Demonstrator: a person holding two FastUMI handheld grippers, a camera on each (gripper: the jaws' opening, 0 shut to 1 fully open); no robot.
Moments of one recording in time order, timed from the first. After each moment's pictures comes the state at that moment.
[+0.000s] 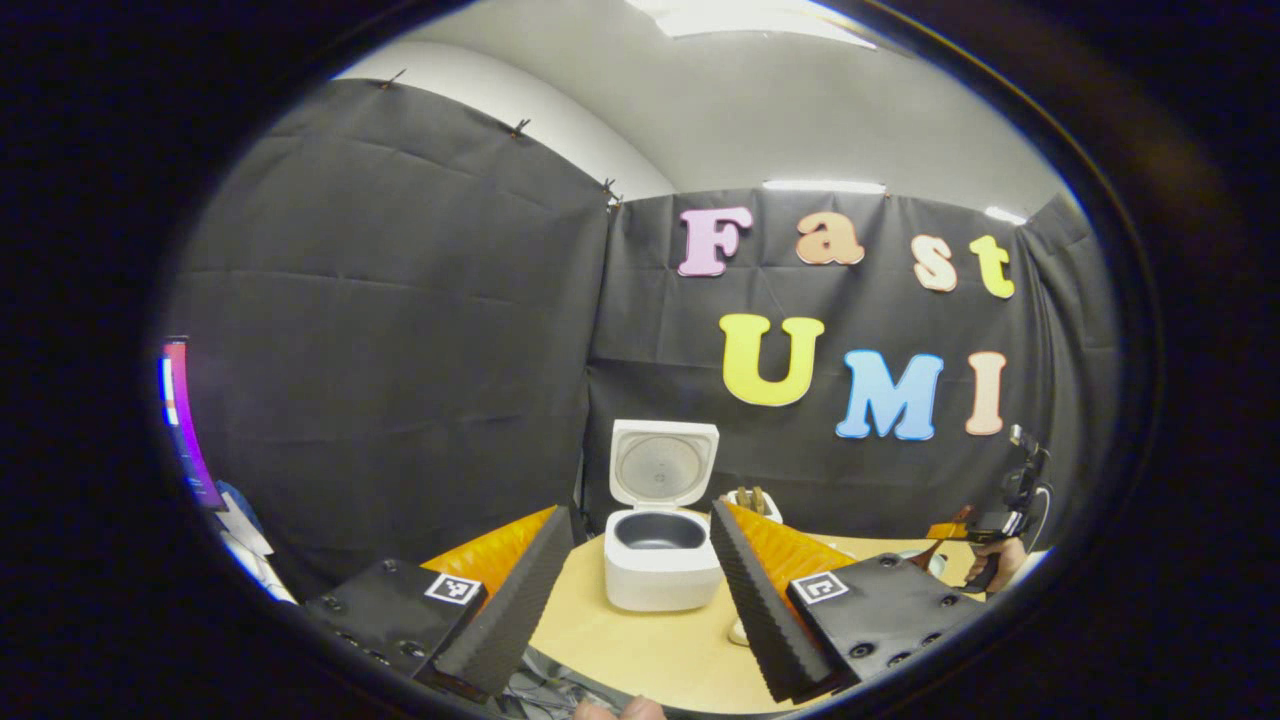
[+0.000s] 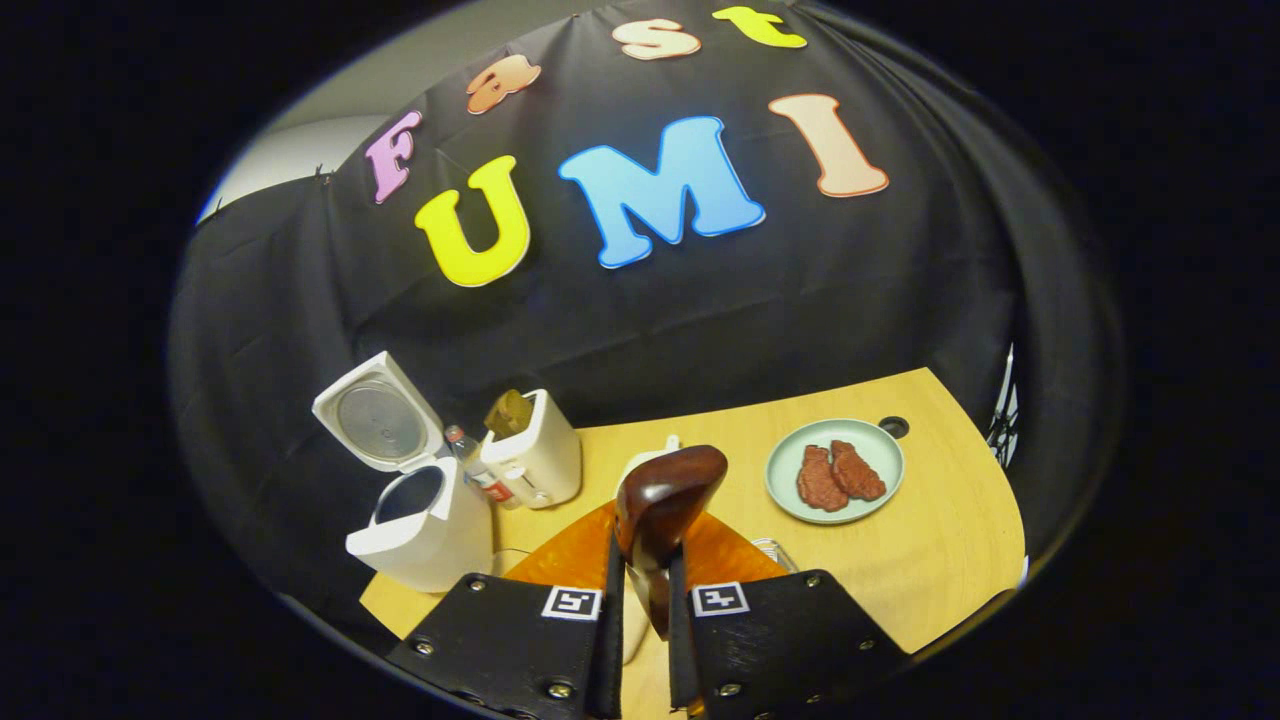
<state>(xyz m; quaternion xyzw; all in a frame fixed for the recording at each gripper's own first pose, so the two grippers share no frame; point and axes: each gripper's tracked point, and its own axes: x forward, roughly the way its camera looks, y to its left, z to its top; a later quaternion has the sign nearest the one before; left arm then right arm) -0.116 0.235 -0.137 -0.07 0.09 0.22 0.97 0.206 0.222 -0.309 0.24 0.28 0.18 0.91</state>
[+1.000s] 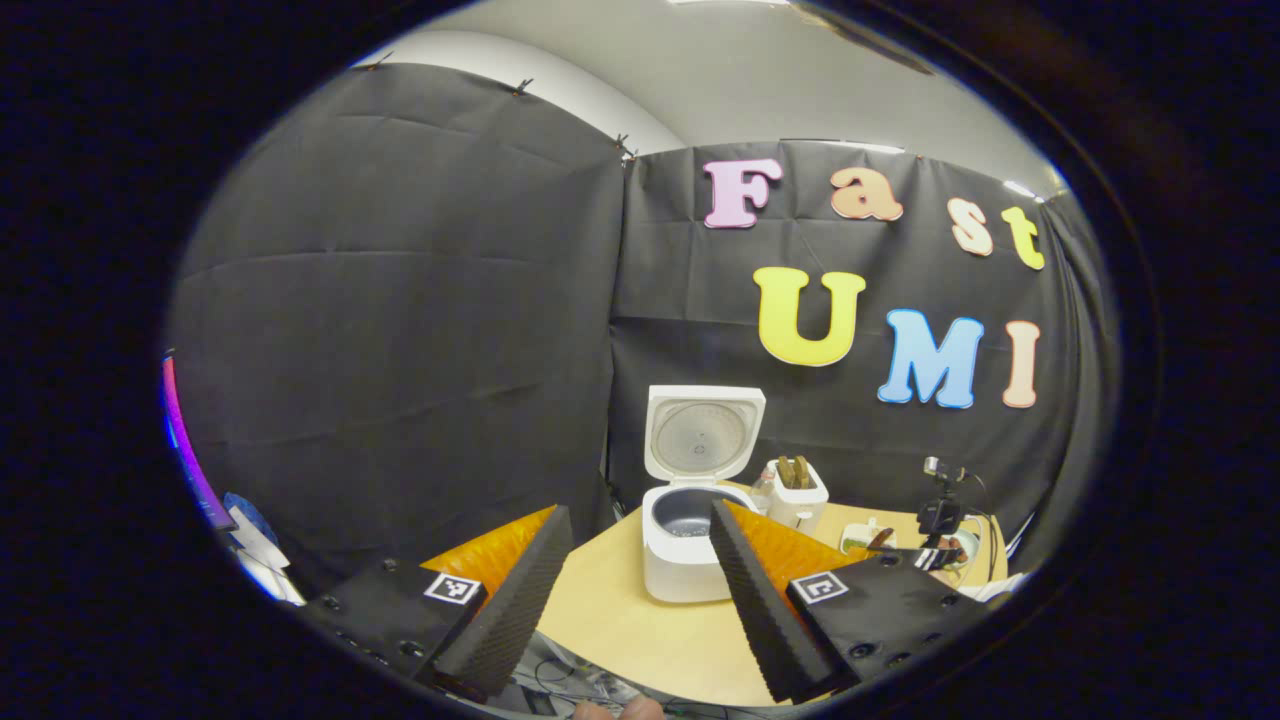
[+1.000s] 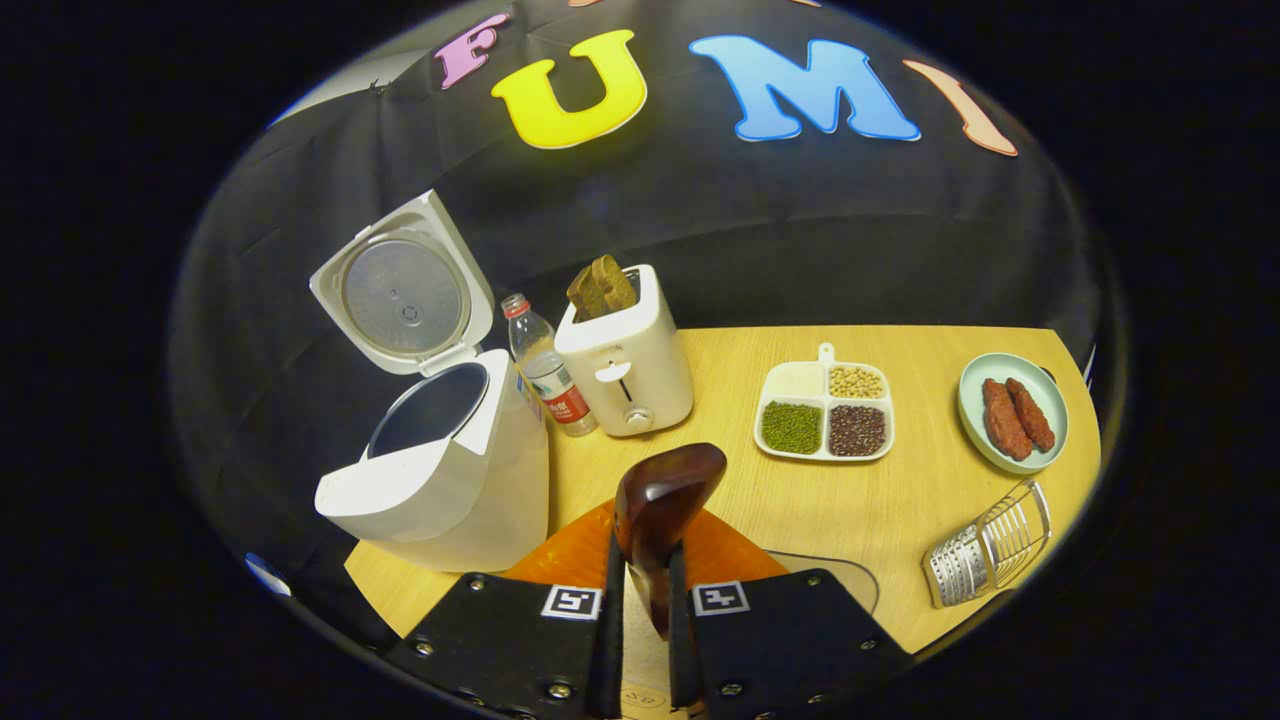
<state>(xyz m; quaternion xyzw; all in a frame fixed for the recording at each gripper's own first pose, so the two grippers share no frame) -0.057 0.310 -0.187 -0.06 0.18 0.26 0.95 0.215 0.447 -0.419 0.17 0.37 0.28 0.87</state>
